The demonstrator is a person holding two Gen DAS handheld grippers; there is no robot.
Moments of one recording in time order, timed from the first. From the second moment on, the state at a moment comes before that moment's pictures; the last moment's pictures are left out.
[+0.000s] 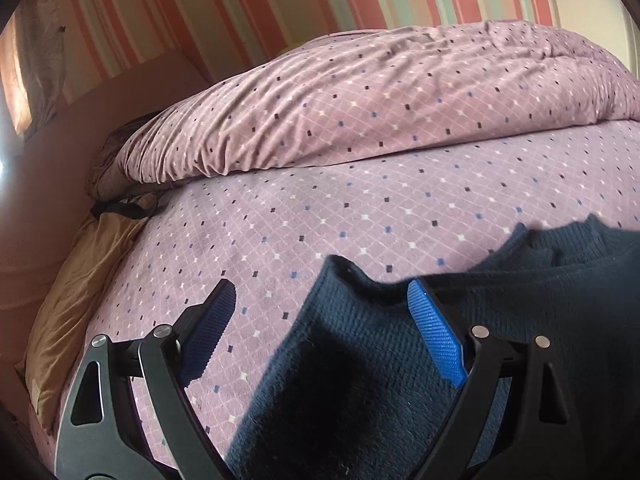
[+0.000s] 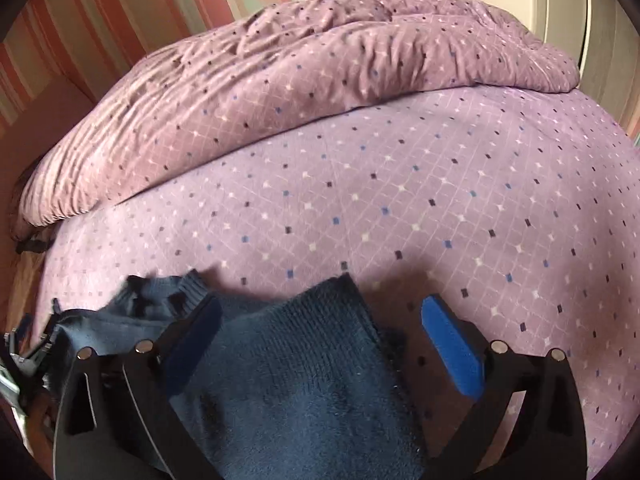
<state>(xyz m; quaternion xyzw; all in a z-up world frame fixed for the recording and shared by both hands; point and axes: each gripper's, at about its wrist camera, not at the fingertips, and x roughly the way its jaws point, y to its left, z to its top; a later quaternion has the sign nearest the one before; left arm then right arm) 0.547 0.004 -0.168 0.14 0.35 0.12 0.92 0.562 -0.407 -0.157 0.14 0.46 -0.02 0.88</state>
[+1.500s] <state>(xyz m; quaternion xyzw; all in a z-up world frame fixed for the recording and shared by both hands) 0.419 0.012 -0.202 0.07 0.38 0.07 0.92 0.412 -0.326 -0.206 0.04 0.44 -0.03 0.90</state>
